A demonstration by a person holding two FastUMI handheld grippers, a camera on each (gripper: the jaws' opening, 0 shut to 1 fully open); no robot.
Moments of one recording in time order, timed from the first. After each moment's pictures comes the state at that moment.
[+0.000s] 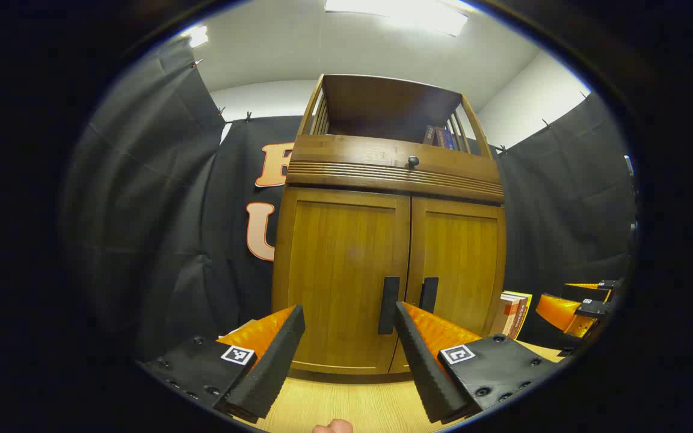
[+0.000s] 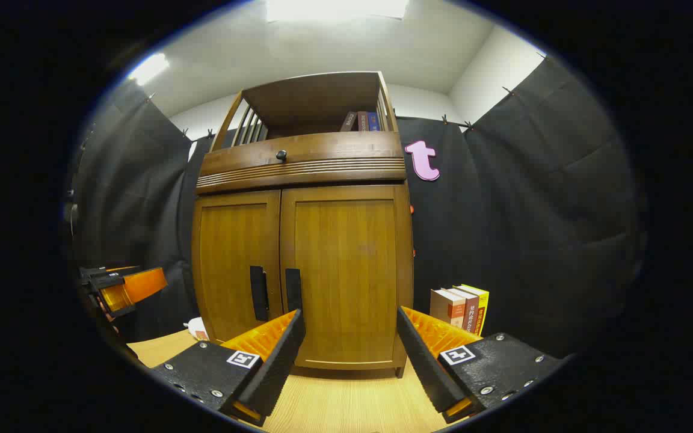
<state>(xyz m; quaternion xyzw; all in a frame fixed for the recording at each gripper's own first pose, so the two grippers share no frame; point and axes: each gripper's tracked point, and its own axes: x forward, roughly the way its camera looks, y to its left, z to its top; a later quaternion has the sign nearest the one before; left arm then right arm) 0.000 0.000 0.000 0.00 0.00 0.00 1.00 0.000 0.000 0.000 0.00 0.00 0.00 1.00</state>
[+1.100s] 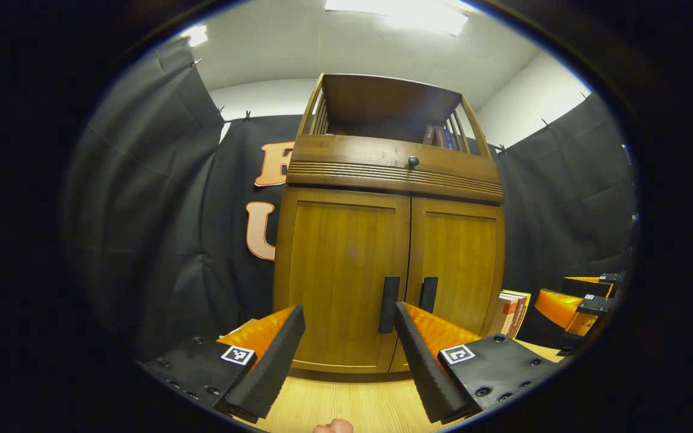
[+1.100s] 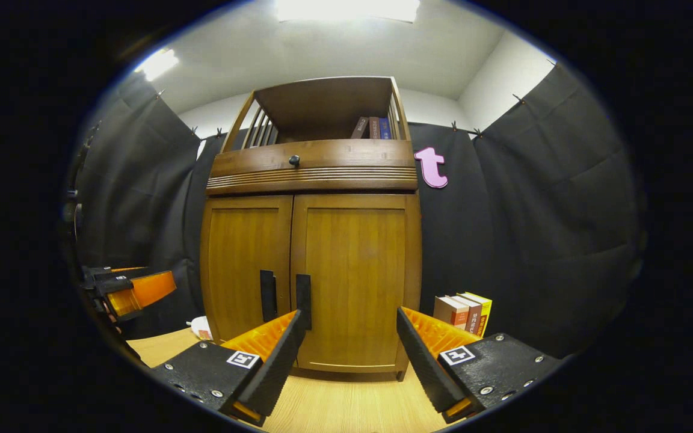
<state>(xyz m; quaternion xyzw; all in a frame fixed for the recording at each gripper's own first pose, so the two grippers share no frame) -0.005 0.002 -0.001 0.00 0.01 -0.01 1.00 0.002 0.021 0.014 -0.01 0.00 0.02 1.00</state>
